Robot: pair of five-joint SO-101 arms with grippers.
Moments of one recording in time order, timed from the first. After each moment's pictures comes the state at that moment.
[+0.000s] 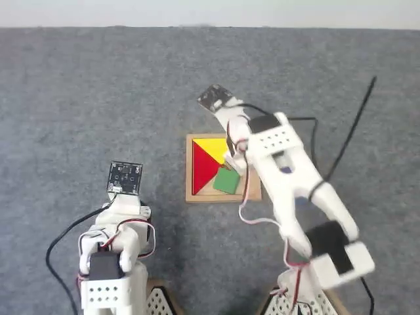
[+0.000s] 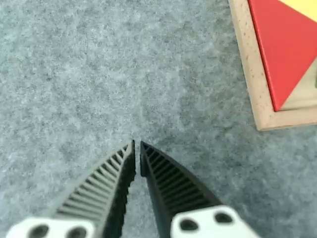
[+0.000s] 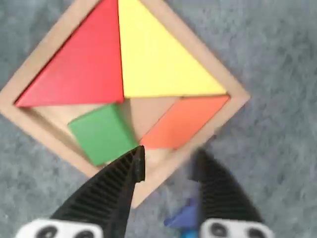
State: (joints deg) left arm -9.6 -103.2 97.1 72.0 -3.9; right arm -25.2 0.7 18.2 64.7 23.6
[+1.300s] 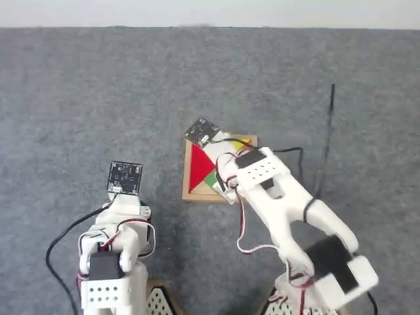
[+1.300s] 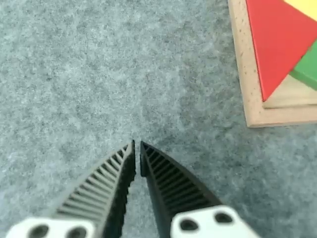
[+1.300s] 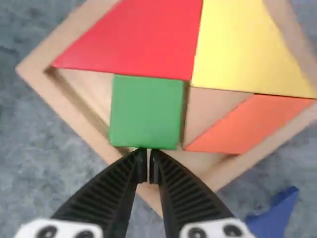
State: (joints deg) left arm -9.6 -103.2 97.1 72.0 -3.9; right arm -32.3 -5.5 37.0 50.4 20.0
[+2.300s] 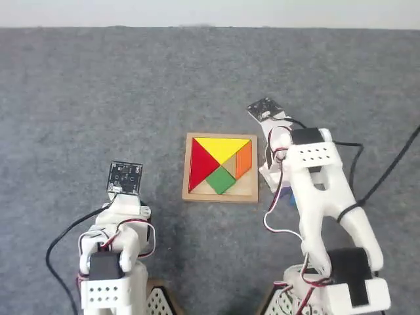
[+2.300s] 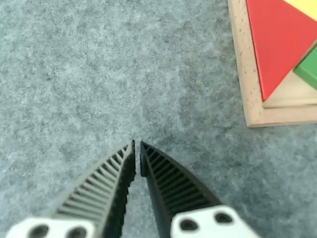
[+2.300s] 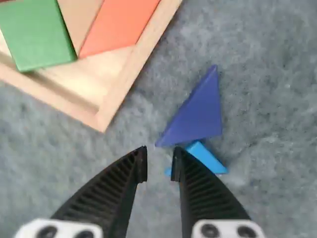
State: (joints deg) left arm -9.6 -103.2 97.1 72.0 -3.9; right arm -12.6 -9.8 30.9 70.2 18.2
